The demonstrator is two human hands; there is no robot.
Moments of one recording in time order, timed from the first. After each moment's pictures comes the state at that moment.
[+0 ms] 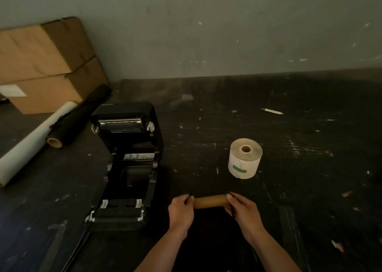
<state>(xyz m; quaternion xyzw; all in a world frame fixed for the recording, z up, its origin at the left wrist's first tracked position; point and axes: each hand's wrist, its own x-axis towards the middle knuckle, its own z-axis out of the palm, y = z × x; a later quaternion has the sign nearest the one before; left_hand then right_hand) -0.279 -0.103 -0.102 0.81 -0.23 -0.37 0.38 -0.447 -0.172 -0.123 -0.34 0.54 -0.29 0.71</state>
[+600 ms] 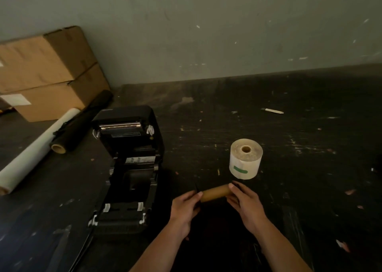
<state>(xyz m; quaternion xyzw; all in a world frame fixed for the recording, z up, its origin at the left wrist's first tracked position) -0.280 -0.110 -0.085 0.66 -0.07 -0.54 0.52 -0.443 -0.189 -0.104 -0.30 0.49 -0.33 0.74</state>
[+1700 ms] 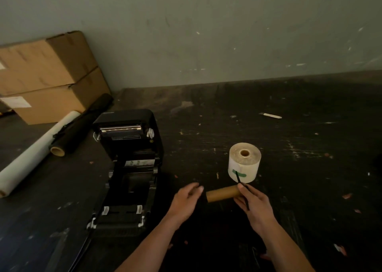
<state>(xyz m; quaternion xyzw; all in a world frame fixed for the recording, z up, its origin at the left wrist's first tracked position) -0.261 -0.120 -0.067 0.71 -0.39 -0.48 0.35 -0.461 -0.192 -0.087 -0.23 0.49 -0.39 0.74</state>
